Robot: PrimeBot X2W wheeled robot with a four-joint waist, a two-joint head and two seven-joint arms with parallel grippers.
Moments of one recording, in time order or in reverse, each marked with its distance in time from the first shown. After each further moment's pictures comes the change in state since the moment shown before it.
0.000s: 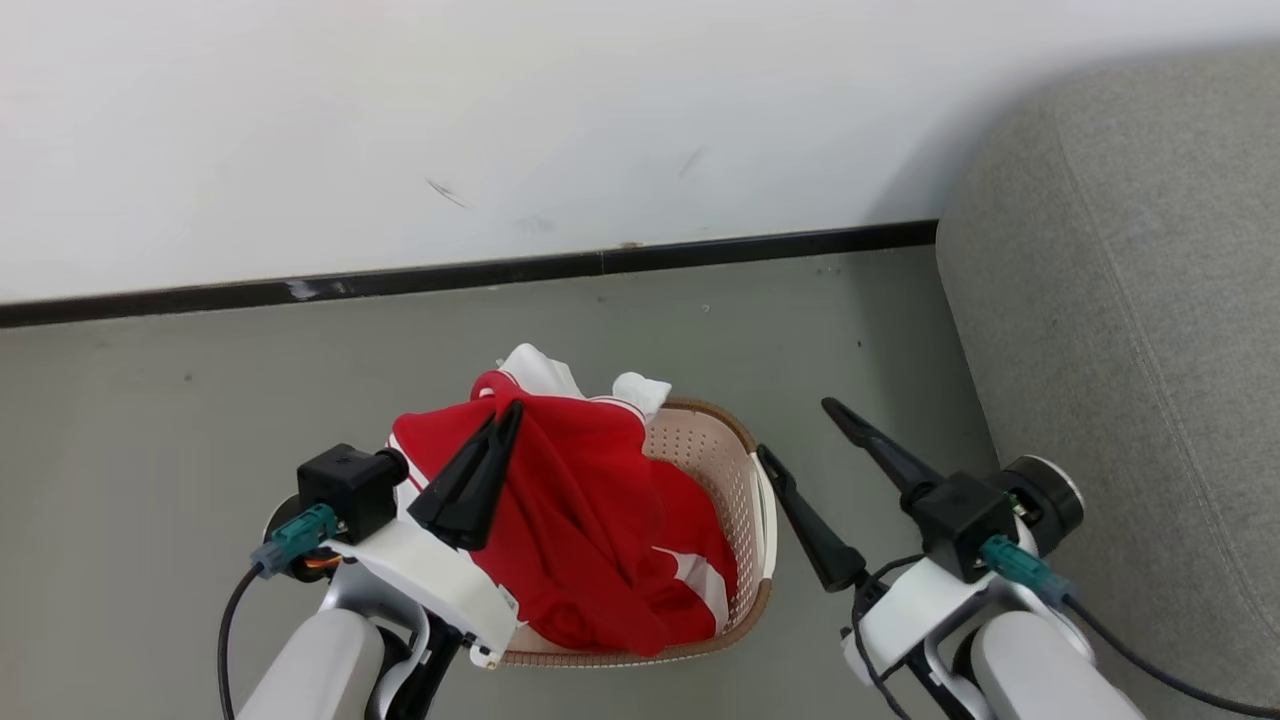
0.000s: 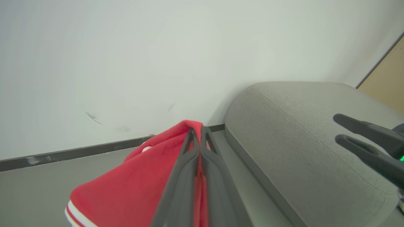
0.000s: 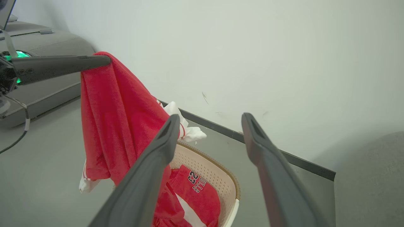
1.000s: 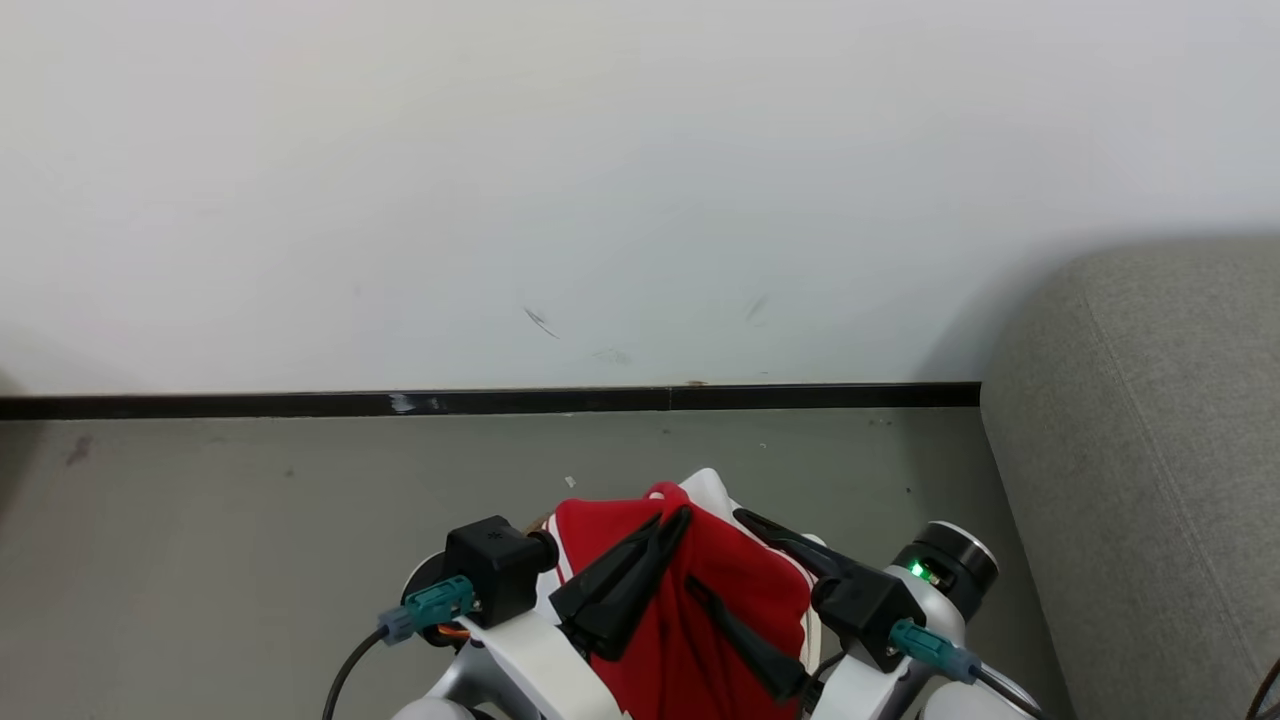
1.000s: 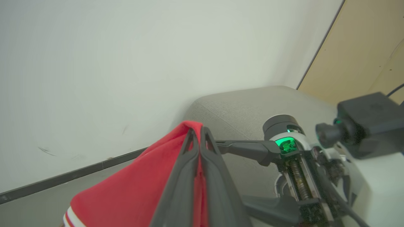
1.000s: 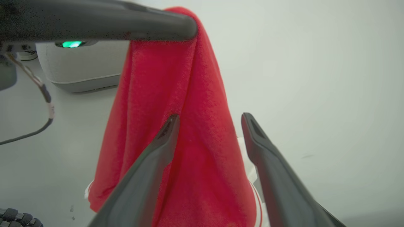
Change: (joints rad) left arm 0.133 -0.018 -0.179 -0.284 -0.046 0.000 0.180; right arm -0.003 -0.058 0.267 0.044 0.032 0.000 0.000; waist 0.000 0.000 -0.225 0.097
